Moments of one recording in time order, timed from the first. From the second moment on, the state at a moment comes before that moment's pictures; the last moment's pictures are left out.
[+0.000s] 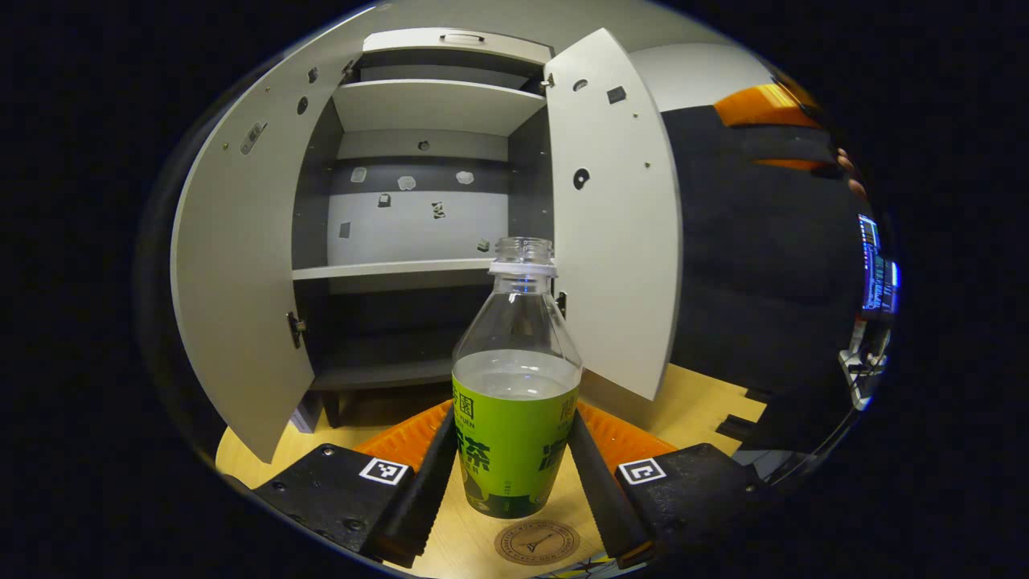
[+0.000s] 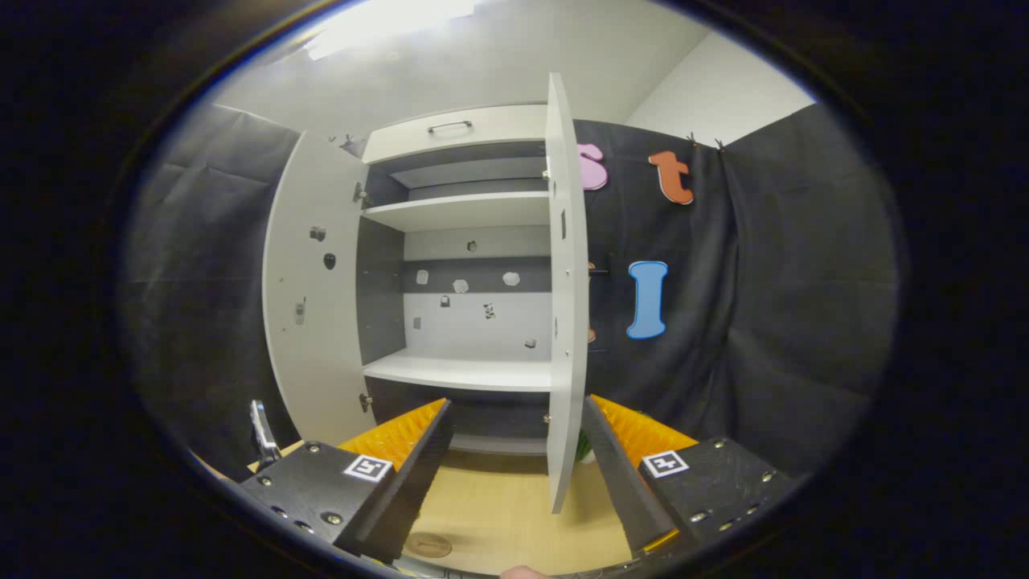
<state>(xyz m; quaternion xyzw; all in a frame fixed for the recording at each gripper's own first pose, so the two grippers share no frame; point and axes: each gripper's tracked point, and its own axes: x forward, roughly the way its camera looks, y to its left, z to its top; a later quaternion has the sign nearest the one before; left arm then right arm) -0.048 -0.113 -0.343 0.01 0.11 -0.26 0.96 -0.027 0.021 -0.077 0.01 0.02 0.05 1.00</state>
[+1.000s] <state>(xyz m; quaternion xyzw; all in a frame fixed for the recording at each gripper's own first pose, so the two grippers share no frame) -0.078 -0.128 -0.446 0.01 0.15 -0.32 0.94 -0.001 0.003 -0.096 0.04 0.08 -0.01 1.00</state>
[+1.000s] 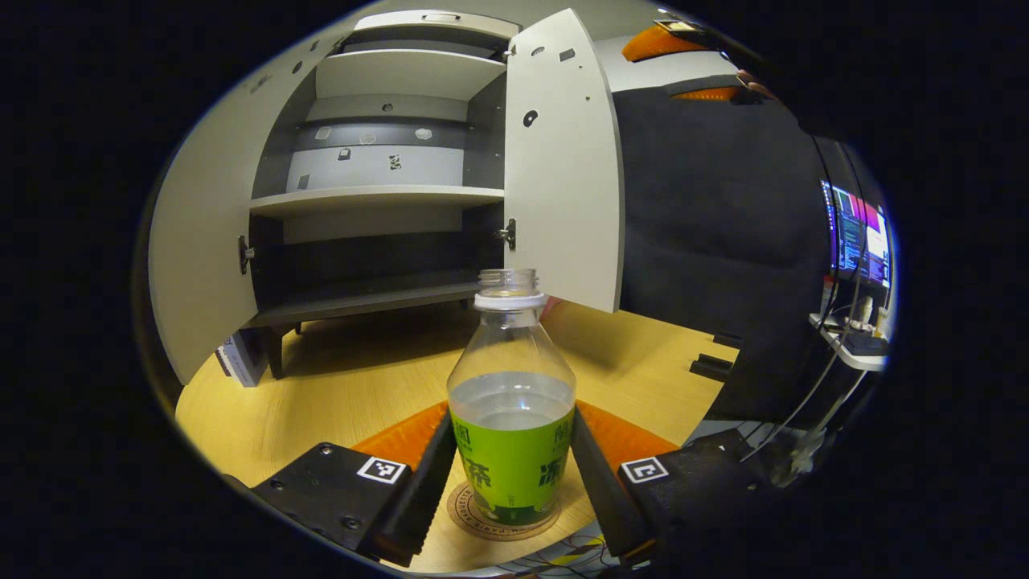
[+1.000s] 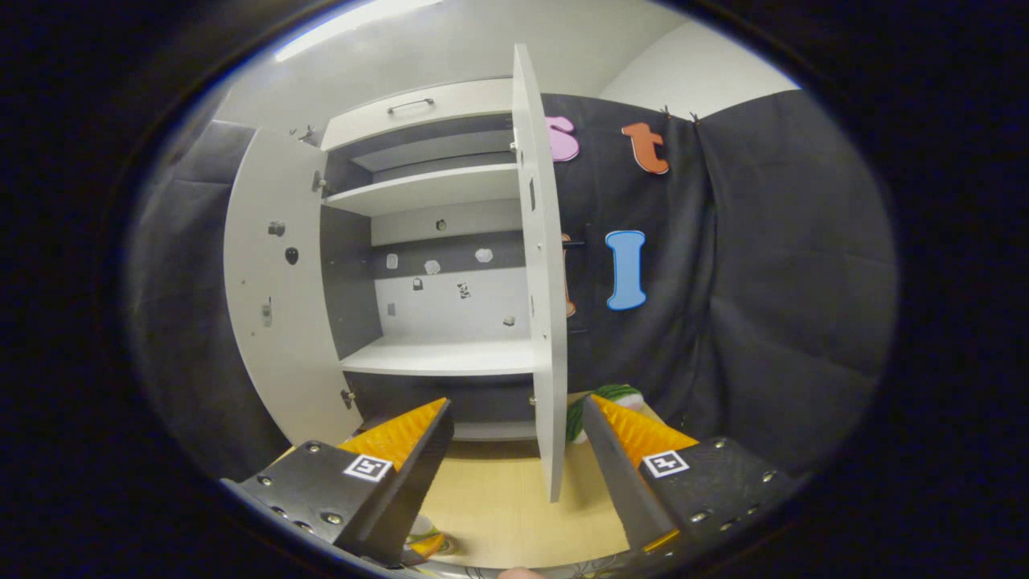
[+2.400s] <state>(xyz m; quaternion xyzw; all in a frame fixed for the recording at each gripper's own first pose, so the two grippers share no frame) -0.080 -0.125 -0.187 0.05 0.03 -0.28 0.96 -0.032 -0.099 -0.068 0.02 0.02 -0.06 1.00</state>
